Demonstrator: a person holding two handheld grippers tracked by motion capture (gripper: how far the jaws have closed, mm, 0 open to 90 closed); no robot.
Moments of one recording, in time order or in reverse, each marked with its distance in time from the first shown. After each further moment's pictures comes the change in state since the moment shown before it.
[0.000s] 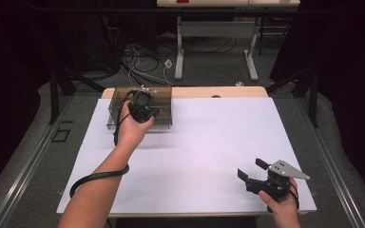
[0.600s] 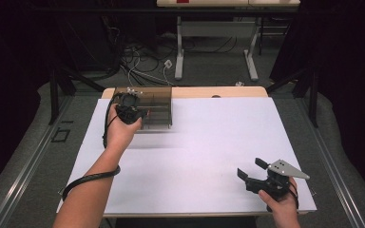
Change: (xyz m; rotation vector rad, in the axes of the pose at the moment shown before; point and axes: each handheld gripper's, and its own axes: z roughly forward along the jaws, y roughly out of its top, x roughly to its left) left arm 0.030 -0.020 -0.005 0.019 0.046 -0.076; right arm -0.001 0.000 0.002 -0.005 0.007 0.006
